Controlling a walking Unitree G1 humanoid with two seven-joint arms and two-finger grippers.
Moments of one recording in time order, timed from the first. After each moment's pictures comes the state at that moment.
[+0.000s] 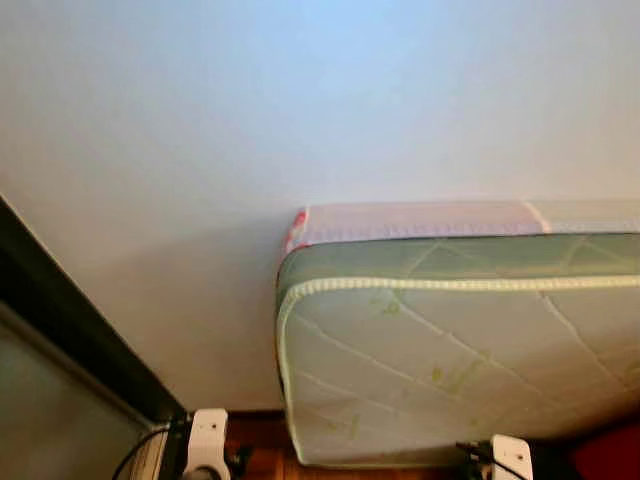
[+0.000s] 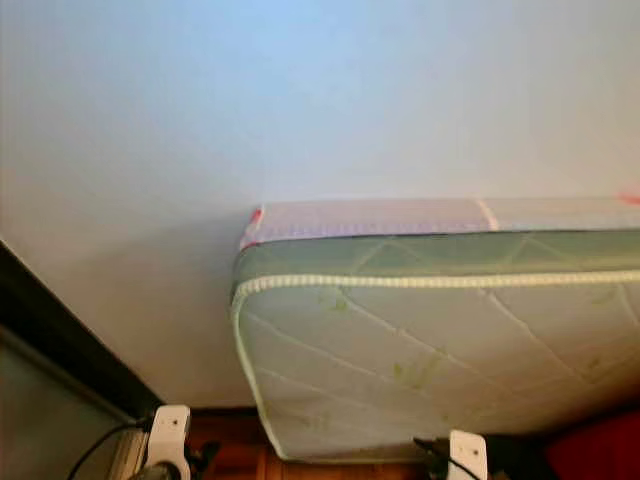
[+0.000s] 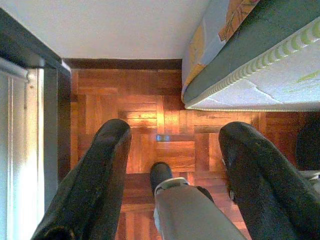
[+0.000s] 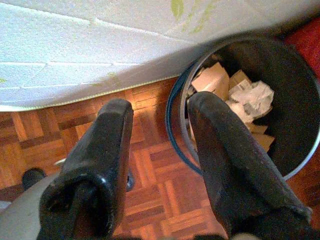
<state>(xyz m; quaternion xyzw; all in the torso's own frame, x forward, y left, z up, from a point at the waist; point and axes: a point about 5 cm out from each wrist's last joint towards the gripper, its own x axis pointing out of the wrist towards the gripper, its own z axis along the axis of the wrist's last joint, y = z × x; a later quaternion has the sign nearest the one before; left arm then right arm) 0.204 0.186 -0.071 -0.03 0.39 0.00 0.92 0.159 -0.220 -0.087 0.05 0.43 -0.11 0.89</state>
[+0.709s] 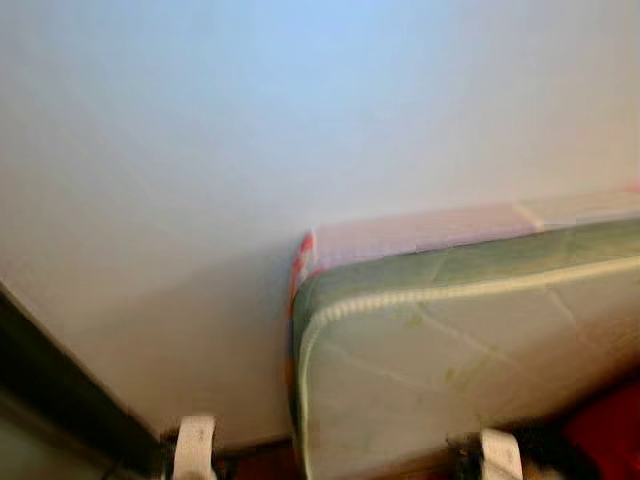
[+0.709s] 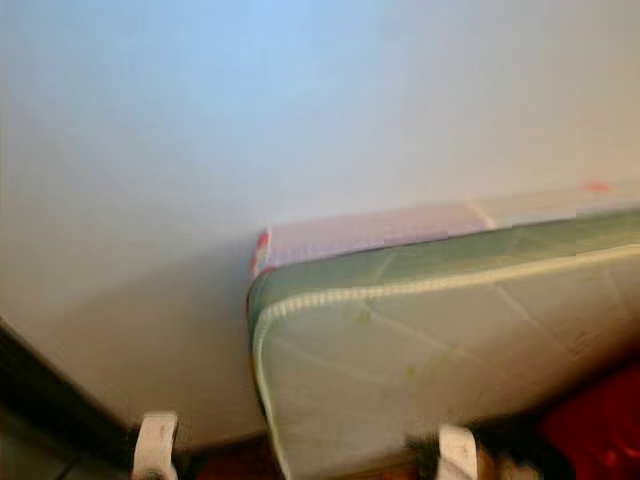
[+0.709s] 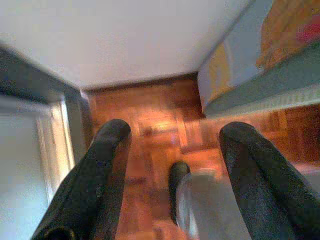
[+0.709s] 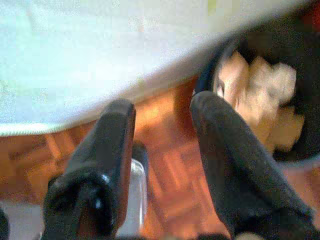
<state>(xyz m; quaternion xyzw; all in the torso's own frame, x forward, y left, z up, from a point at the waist) 0.199 0.197 -0.072 -0.02 0.40 0.01 0.92 0.159 -0.211 -0.089 0.05 0.43 -0.10 0.89</state>
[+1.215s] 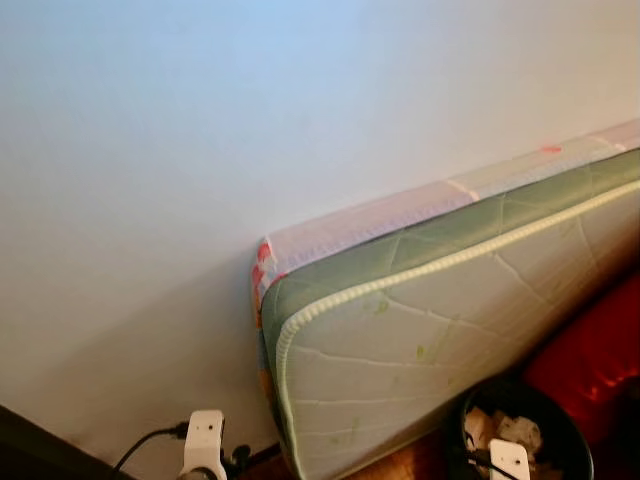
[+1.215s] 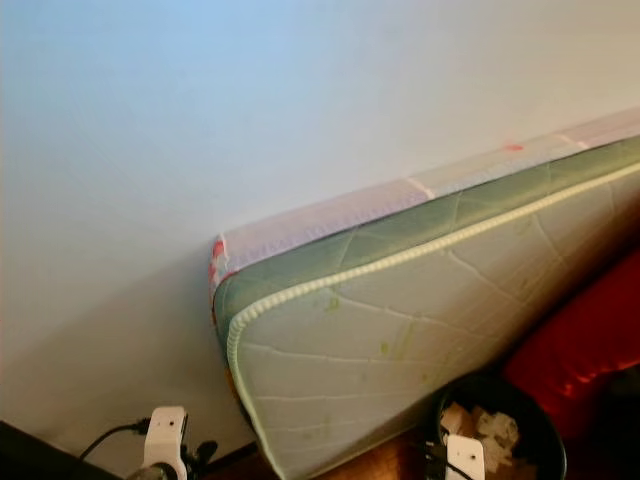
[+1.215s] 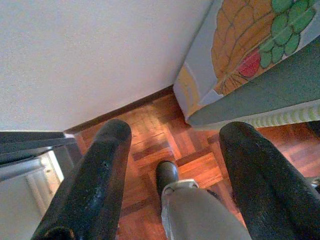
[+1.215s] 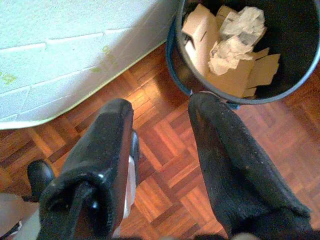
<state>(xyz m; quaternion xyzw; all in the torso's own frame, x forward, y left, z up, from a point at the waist) 0.203 0.189 -0.071 -0.02 0.40 0.00 0.92 0.154 -0.218 -0.089 0.05 0.44 -0.11 0.89</state>
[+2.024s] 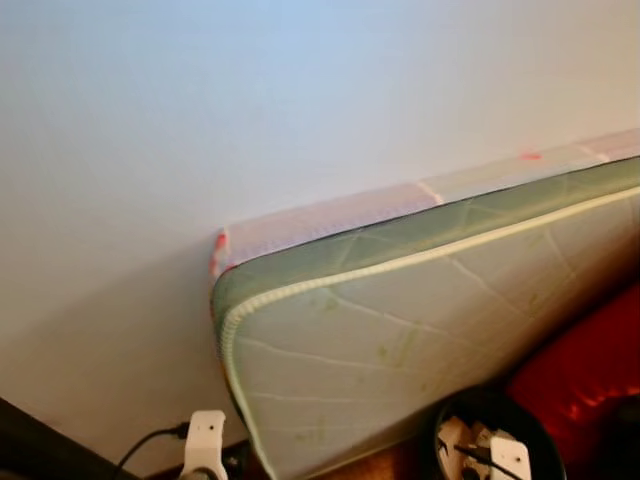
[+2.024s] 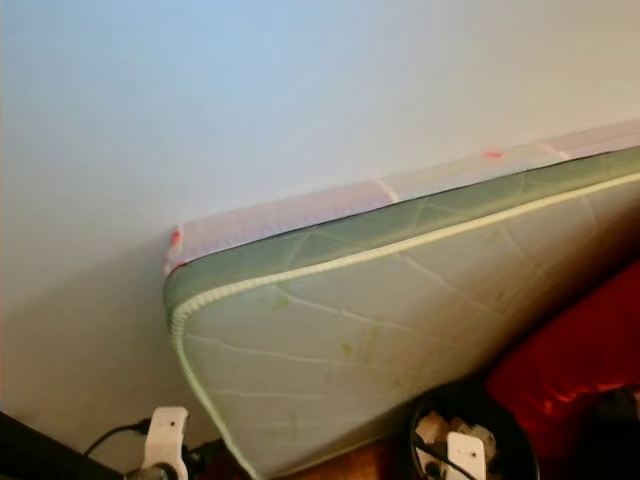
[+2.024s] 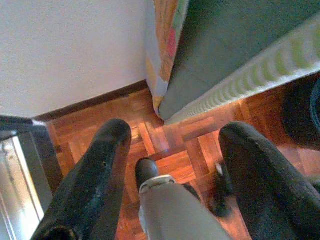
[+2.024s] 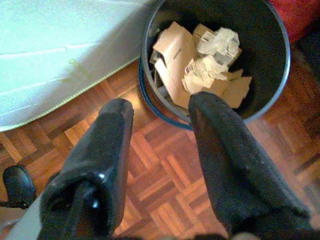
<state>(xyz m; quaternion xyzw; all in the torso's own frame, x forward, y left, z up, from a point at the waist) 0.201 0.190 -0.072 -0.02 0.40 0.00 0.92 0.157 -0.215 -0.089 0.05 0.44 -0.11 0.89</state>
